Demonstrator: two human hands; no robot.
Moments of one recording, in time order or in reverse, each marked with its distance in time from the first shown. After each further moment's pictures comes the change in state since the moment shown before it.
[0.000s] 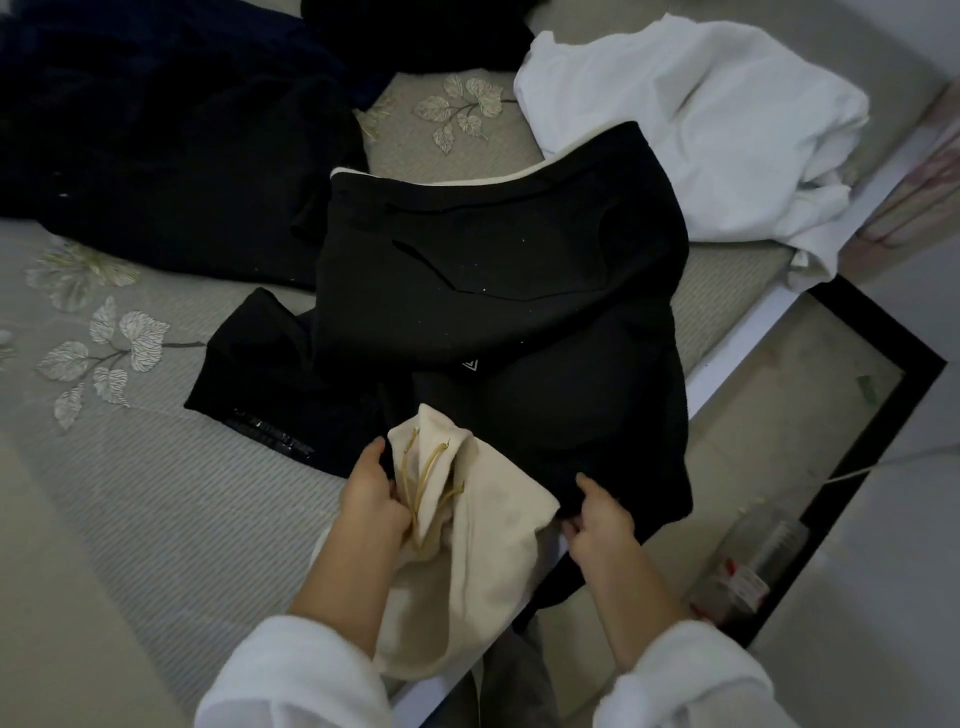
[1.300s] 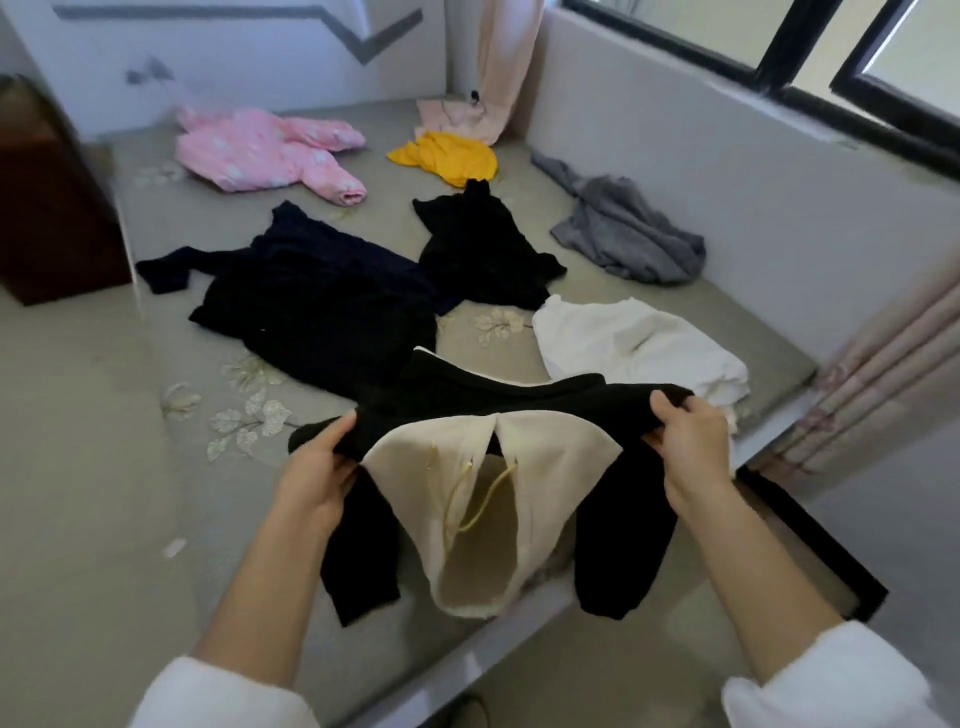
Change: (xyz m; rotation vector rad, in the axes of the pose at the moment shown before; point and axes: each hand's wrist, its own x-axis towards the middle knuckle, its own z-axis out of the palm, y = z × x) left_hand -0.281 0.042 -0.056 -0.156 -0.271 0.616; right_hand -0.298 -0.190 -0.075 -0.272 -0.406 -1.023
